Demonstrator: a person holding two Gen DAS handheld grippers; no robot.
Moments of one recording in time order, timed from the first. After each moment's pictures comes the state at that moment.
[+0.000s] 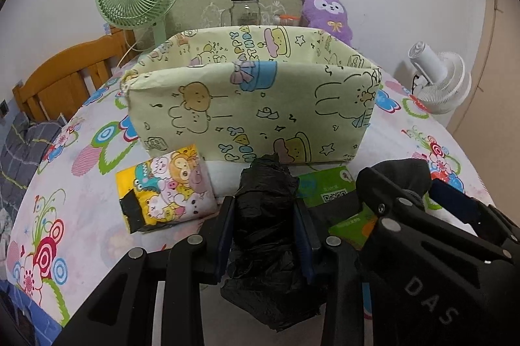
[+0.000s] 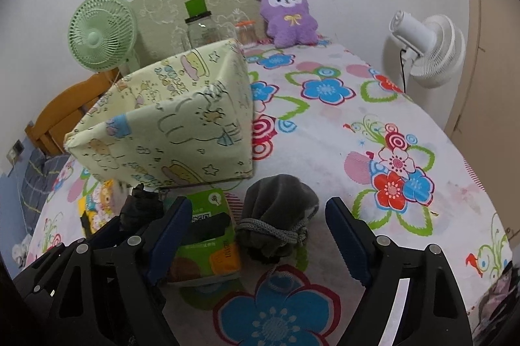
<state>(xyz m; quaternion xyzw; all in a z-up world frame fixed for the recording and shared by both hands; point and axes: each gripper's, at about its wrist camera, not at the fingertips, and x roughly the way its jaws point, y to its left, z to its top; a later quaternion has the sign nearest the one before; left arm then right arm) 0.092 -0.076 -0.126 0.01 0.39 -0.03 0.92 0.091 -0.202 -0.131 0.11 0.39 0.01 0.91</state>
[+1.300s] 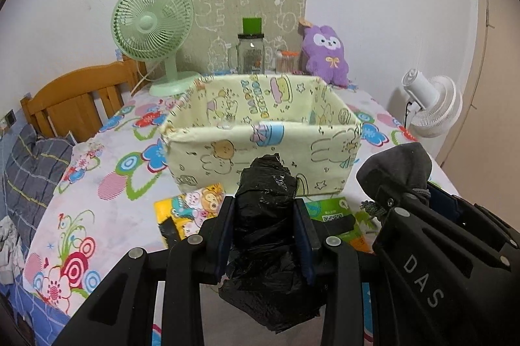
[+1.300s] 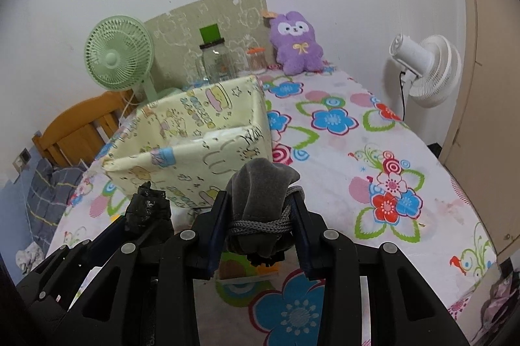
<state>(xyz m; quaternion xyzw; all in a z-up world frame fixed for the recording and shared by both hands) 0.064 -0.062 -0.077 0.00 0.33 -0.03 0.94 0.066 -0.181 -0.077 0.10 0.34 0.01 0.94</state>
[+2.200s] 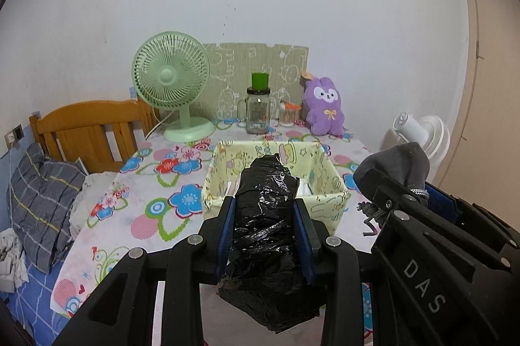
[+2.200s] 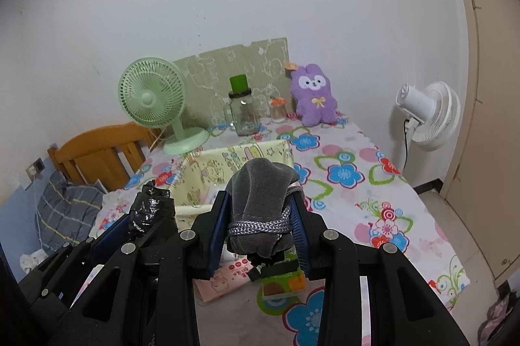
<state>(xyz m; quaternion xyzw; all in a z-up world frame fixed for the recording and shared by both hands) 0.033 -0.036 -0.004 -0.01 0.26 -0.04 0.97 0.034 -0.155 0.006 0.08 0.27 0.03 0.96</state>
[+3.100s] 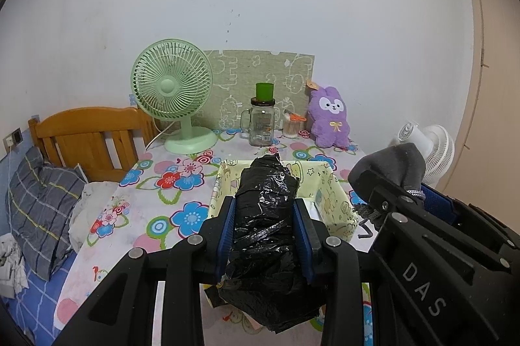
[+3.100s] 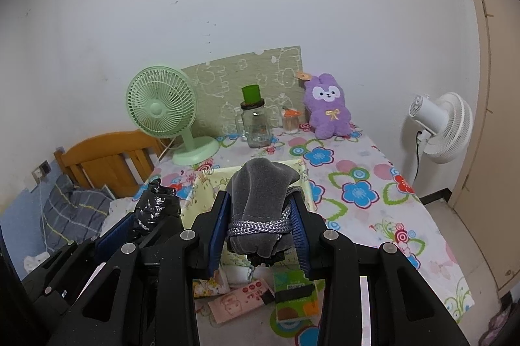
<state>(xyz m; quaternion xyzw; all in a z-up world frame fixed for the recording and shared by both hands) 0.062 -0.027 0.012 -0.02 0.25 -0.04 0.97 0.070 -0.145 0.019 0.08 0.26 0.05 0.96</state>
